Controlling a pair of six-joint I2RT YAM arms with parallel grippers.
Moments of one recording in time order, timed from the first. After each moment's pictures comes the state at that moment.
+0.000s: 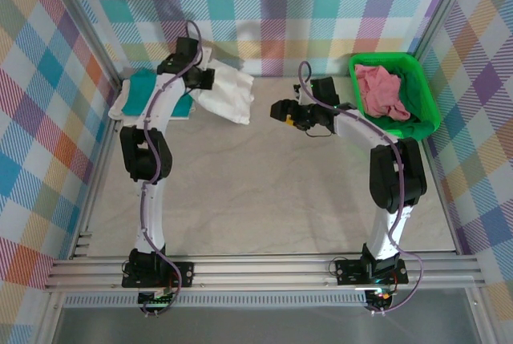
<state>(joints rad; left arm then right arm) -0.14 2.32 2.34 -0.82 0.09 0.07 0.33 1.87 1.41 -0.26 -0.65 0.55</state>
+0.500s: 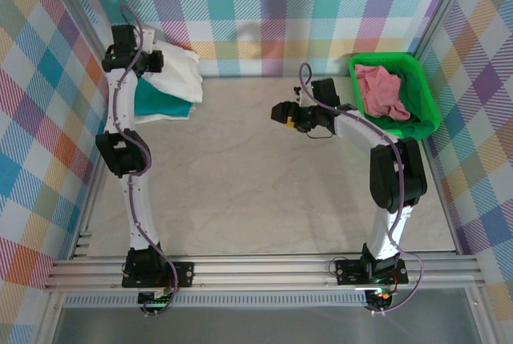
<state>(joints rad) 0.16 2.50 2.71 -0.87 0.29 0.18 0.34 1.87 1.39 -0.29 -0.66 0.55</state>
